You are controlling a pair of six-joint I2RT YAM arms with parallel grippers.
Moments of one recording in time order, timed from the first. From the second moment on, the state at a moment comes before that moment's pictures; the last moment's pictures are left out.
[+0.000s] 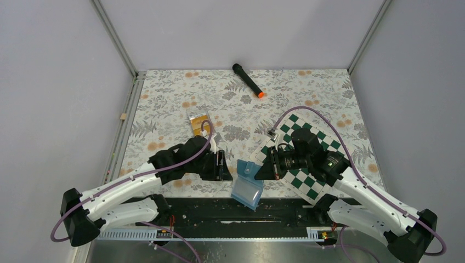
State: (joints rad) left arm -0.94 0.96 0.78 -0.62 0.21 -0.86; right arm 0.75 0.85 0.74 -0.49 -0.65 0.57
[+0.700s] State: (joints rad) left arm -0.97 1.03 0.78 -0.60 0.21 -0.86; right arm 0.75 0.88 0.74 -0.46 -0.65 0.59
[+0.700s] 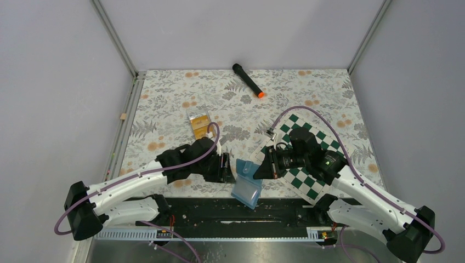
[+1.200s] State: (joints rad) left arm -0.98 1.06 0.77 -0.58 0.19 -0.86; right arm 0.75 0.88 0.72 -0.45 -0.66 0.60
